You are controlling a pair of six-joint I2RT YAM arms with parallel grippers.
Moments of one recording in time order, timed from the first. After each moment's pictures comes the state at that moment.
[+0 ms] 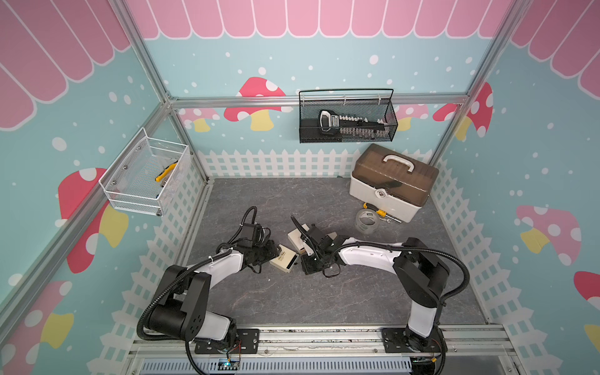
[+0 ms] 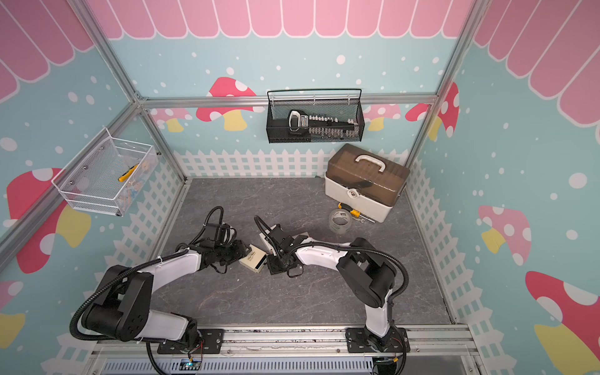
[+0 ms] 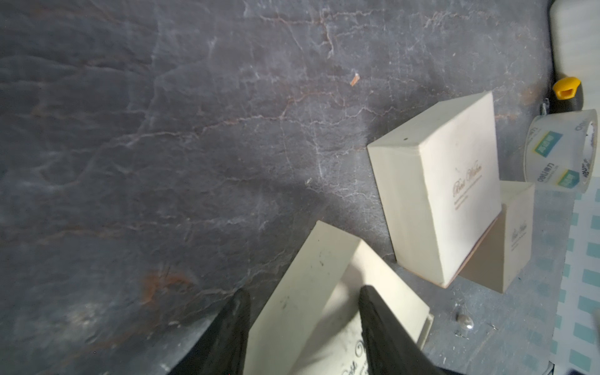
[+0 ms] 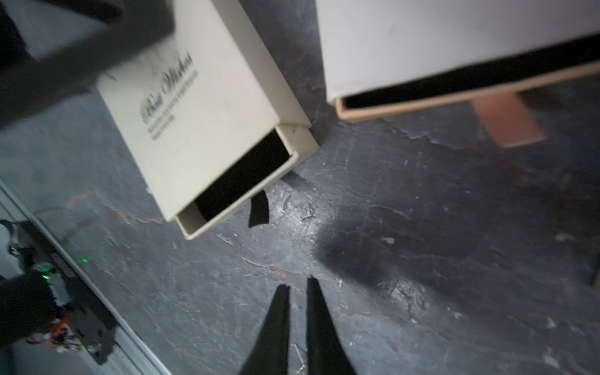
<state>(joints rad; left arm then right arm) -0.24 1.44 0.61 -0.15 0.29 -0.61 0.91 1.83 1.18 -0.43 -0.20 0.58</state>
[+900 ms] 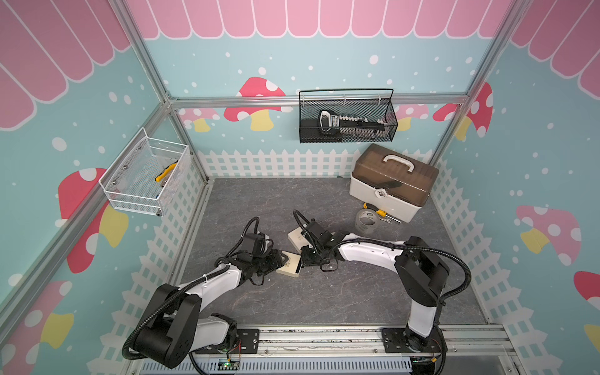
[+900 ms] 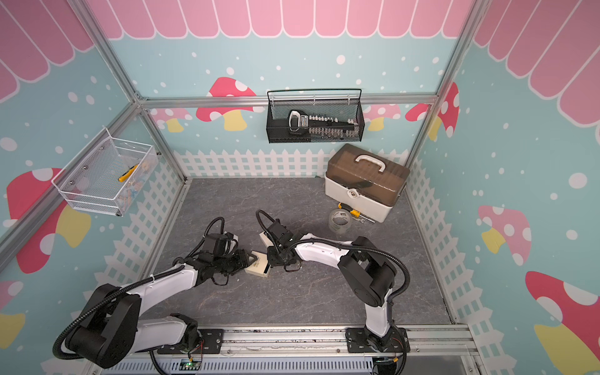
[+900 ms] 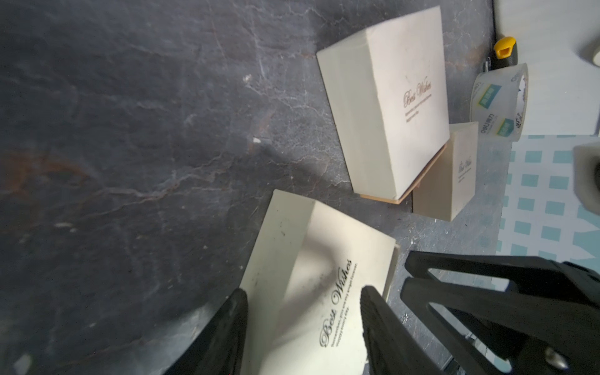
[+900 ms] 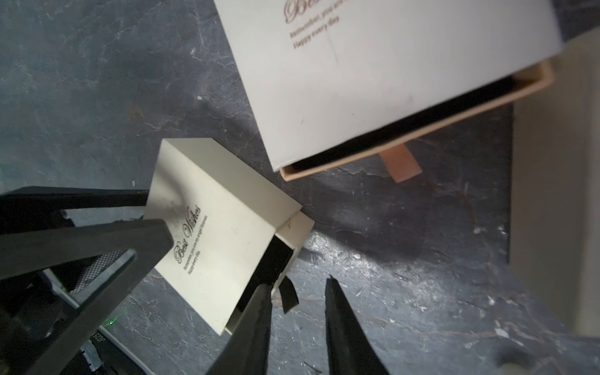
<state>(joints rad) -0.33 1.29 0.48 -0.09 0.39 -0.73 0.89 1.87 1.25 -0.47 -0.13 0.74</state>
